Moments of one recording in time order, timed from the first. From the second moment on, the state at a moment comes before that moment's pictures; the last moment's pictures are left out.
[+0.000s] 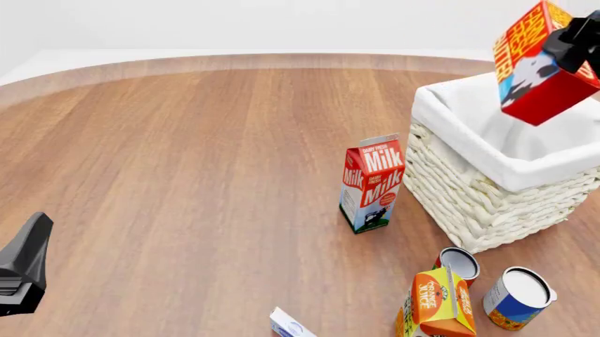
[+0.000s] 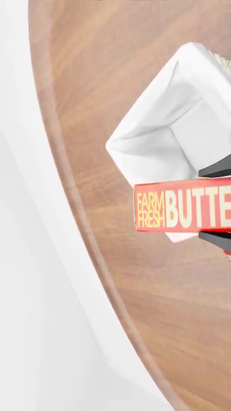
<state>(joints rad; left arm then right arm) 0.00 0.01 0.00 0.00 0.00 -0.03 0.98 -0.88 0.26 0.41</state>
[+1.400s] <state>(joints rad) 0.00 0.01 0.00 0.00 0.00 -0.09 1.06 -0.75 0.10 0.43</state>
